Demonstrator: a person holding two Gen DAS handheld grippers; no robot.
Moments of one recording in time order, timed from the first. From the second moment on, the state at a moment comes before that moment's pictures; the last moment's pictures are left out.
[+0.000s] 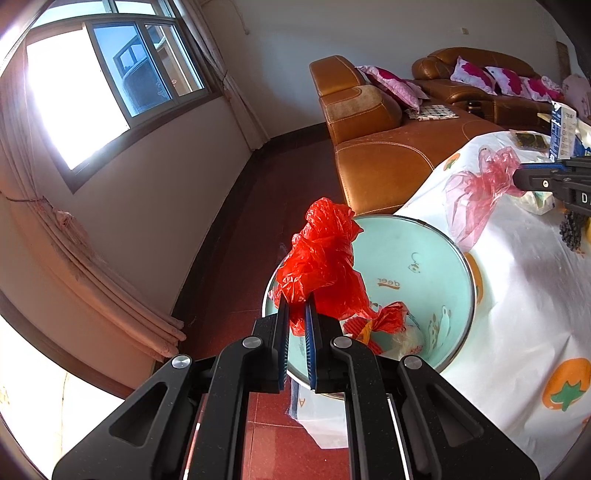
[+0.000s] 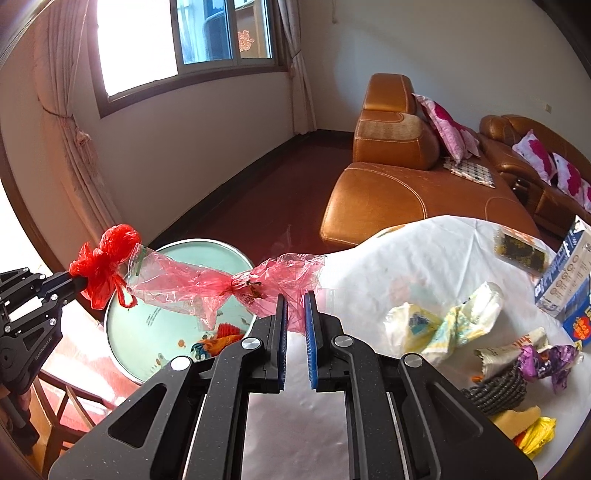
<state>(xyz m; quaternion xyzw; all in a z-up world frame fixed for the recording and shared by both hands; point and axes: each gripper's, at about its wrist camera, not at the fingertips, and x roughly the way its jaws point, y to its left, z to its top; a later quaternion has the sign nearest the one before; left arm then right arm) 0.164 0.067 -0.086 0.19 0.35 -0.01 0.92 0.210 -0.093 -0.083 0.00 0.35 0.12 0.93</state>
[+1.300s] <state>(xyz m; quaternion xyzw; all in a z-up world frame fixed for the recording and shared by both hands) 0.165 0.071 -0.086 0.18 0.34 0.00 0.92 0.223 -0.051 -0.100 -0.02 0.37 0.17 0.91</state>
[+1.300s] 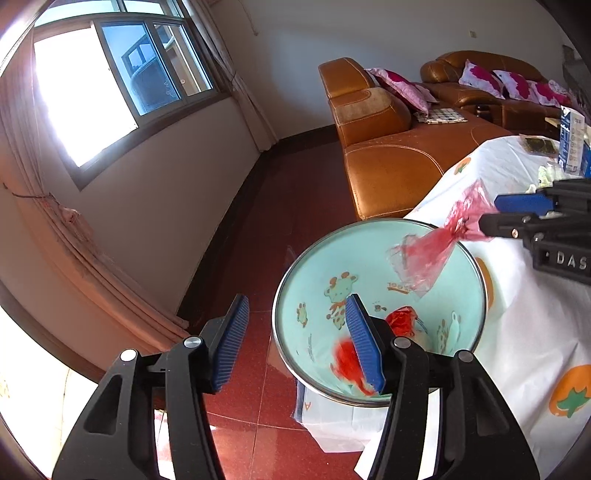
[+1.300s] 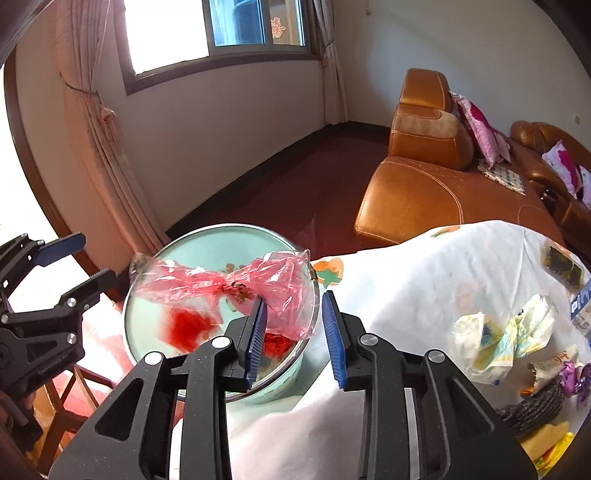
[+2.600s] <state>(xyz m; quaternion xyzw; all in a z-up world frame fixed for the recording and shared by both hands) 0.125 -0.056 -0.105 0.22 0.34 -0.11 0.91 0.097 -0.333 -0.107 0.12 0.35 -0.09 0.93</state>
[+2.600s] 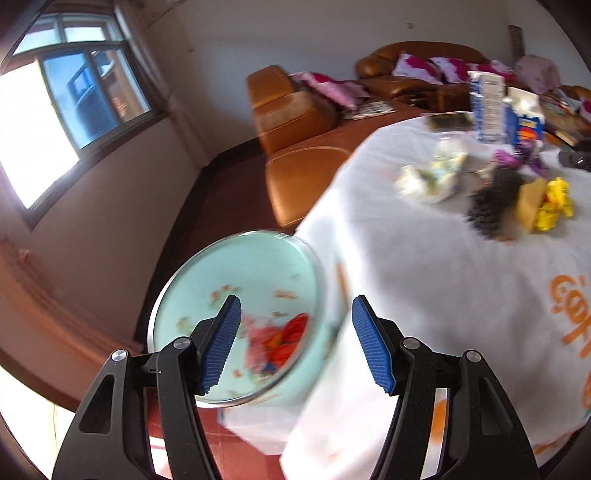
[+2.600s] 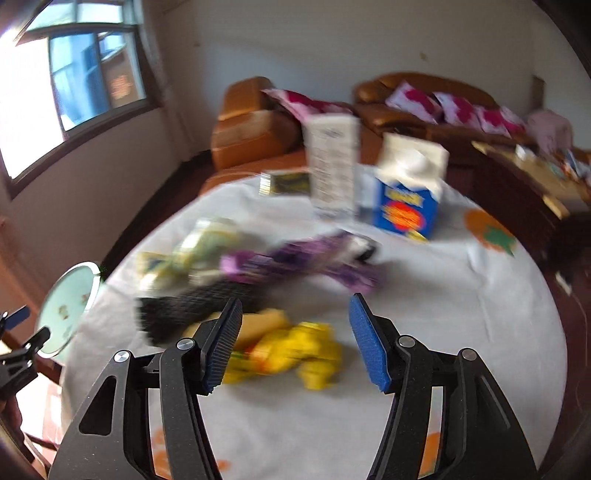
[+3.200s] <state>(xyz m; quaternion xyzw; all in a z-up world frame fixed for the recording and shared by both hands) 0.122 -0.166 -0.102 0.21 0.32 -0.18 0.90 0.084 -0.356 -0.142 0.17 0.40 -0.01 0.90</state>
